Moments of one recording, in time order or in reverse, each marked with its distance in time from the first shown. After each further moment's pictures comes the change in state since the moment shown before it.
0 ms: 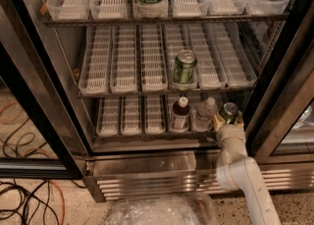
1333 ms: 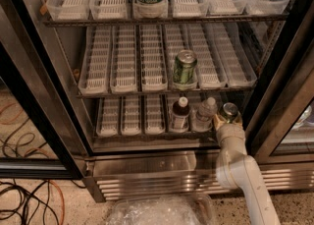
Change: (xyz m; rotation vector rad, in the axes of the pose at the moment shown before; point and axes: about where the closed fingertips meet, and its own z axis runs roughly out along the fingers) arm 0.002 0.000 0.007 0.007 0.004 0.003
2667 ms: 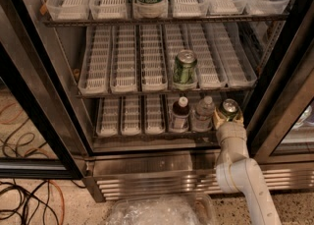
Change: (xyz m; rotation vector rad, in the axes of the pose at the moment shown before) arm -0.041 0.005 -0.023 -0.017 -0.097 -0.012
